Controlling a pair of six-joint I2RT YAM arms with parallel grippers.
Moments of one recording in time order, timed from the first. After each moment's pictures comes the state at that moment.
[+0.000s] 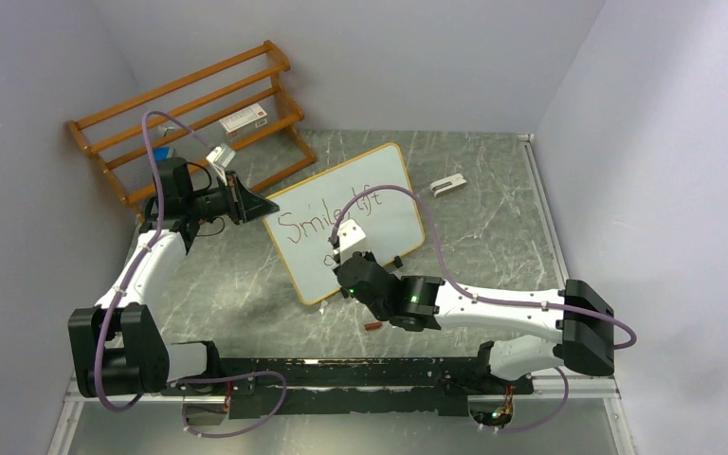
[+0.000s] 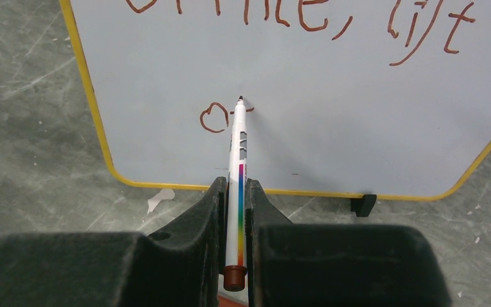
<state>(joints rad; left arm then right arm) 0.05 1.27 0.84 -0.03 1.10 -0.18 1.26 1.31 0.89 -0.16 0.67 0.25</state>
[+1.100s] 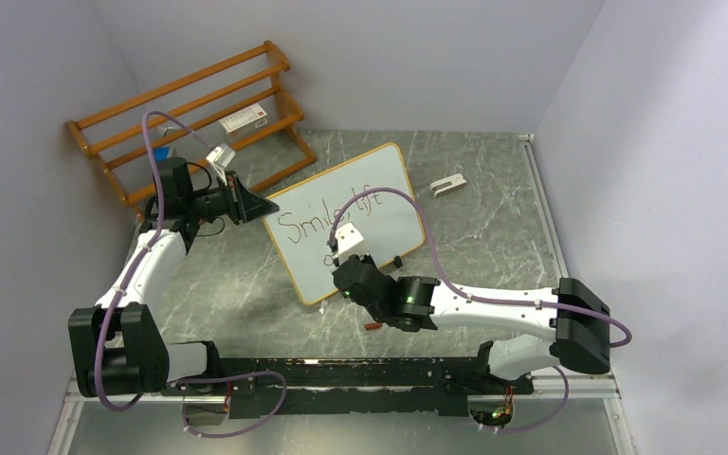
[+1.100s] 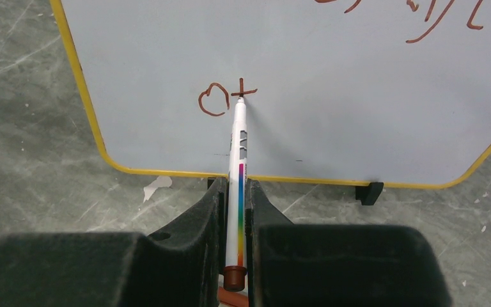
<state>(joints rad) 0.05 1.27 0.84 -0.04 1.10 -0.18 1.27 1.34 0.88 -0.19 0.66 0.28</state>
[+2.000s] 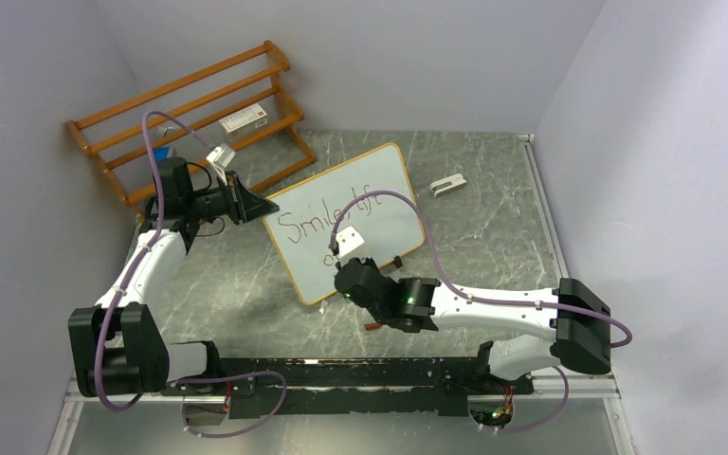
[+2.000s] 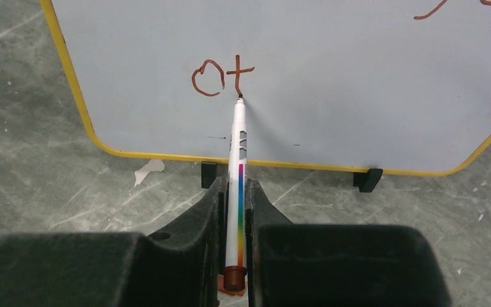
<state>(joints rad) 0.05 1.27 0.84 -0.04 1.10 -0.18 1.27 1.34 0.87 -0.24 0.64 0.29</state>
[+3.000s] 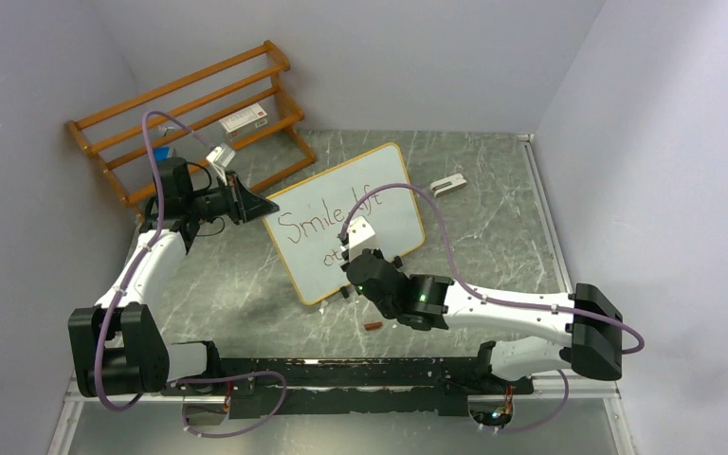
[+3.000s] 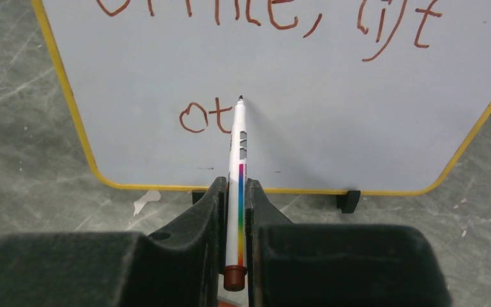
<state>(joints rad) 0.05 1.27 0.84 -0.04 1.10 -0.18 1.24 1.26 0.85 -0.16 0.67 0.24</state>
